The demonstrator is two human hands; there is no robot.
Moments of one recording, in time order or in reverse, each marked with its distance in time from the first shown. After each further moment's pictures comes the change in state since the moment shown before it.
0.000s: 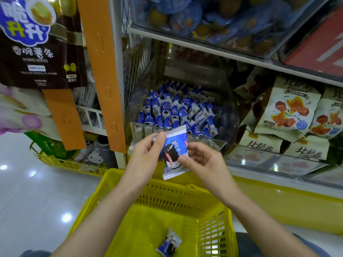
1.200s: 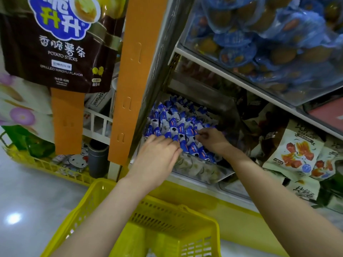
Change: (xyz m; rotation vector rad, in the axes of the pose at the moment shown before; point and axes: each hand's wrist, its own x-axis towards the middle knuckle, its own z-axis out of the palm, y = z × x) left_hand 0.056 -0.008 -0.027 1.171 -0.095 0.507; right_hand 0.159 0.007 -0.038 -0.984 -0.016 0.328
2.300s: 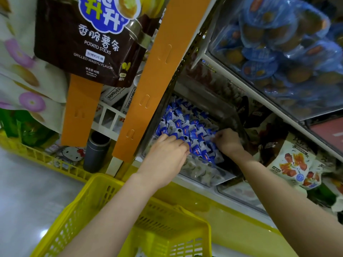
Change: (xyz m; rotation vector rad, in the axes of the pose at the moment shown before) left_hand -0.001 -0.006 0.004 -0.081 0.090 0.095; right_hand -0.012 -0.011 -0.021 -0.176 0.207 0.219
